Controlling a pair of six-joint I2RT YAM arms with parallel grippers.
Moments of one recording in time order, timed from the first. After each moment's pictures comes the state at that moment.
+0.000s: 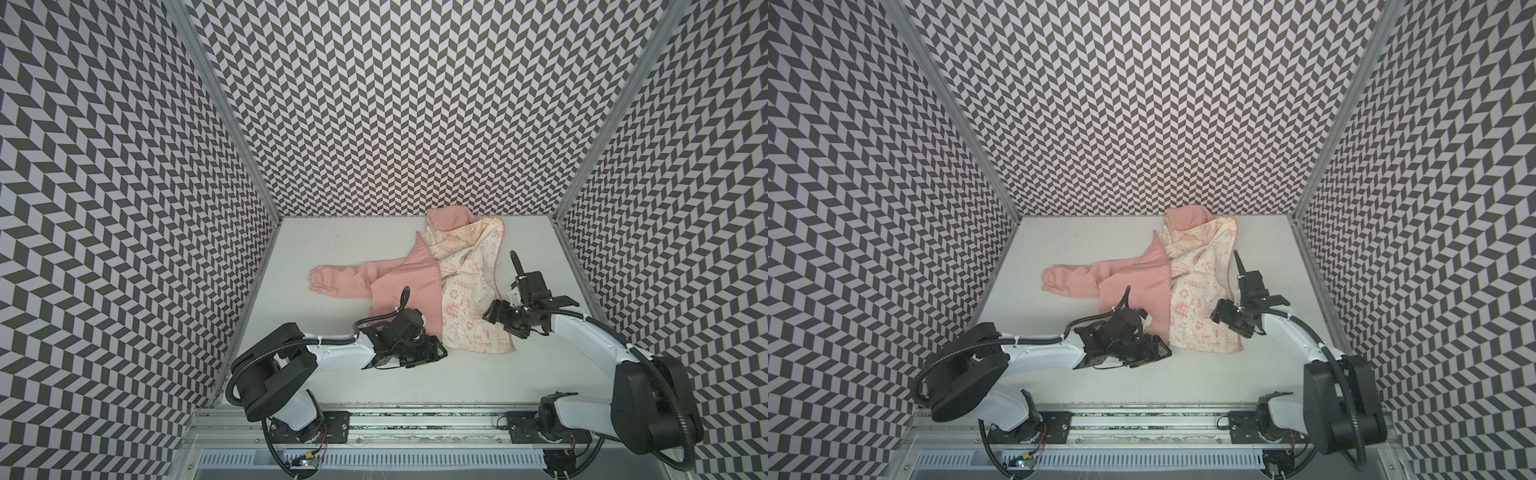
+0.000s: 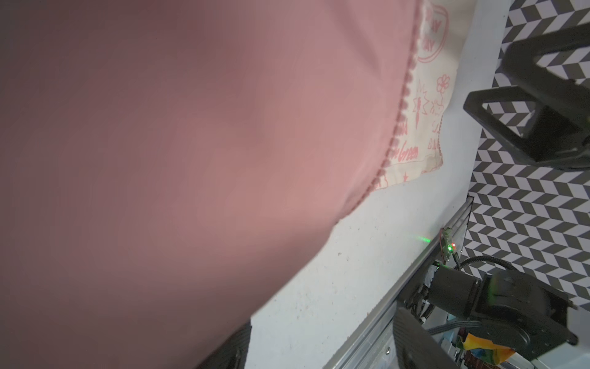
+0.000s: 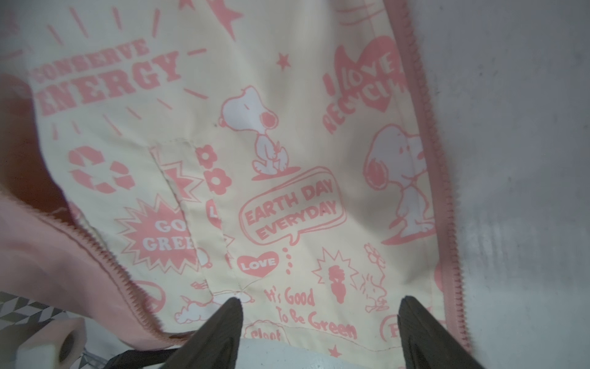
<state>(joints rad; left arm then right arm) -0.90 1.53 0.64 0.13 0.44 -1.02 0.13 1.29 0.71 -0.48 -0.31 0.64</state>
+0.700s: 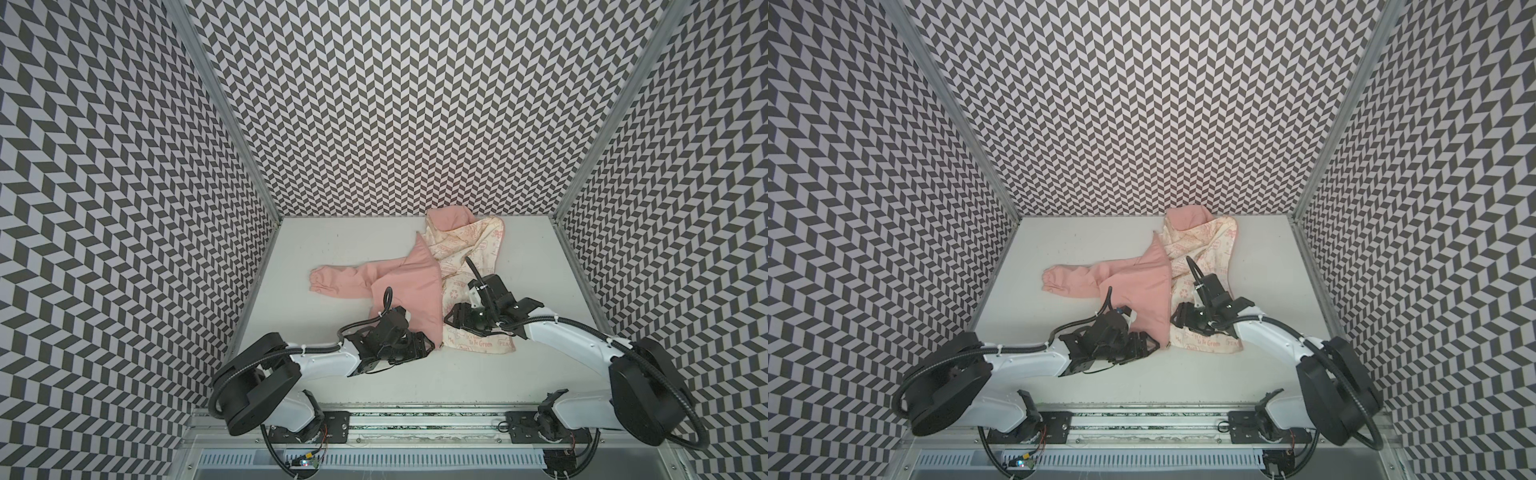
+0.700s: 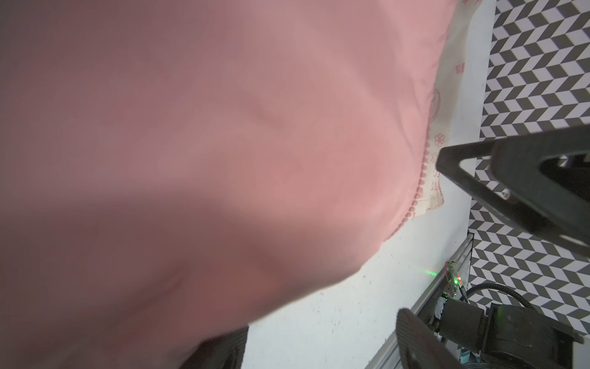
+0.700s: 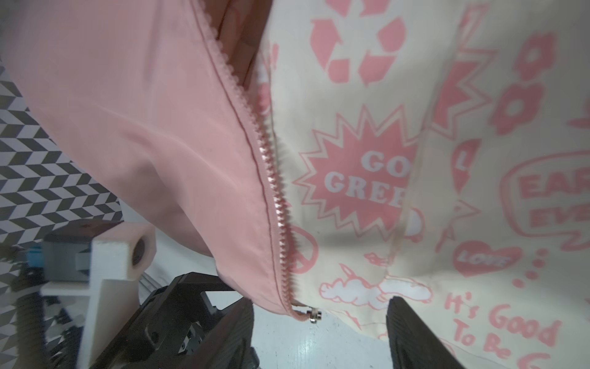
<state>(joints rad) -0.87 1.37 0.49 0.20 0.30 -1.01 0.52 1.40 0.77 -0.26 -0.35 0.83</state>
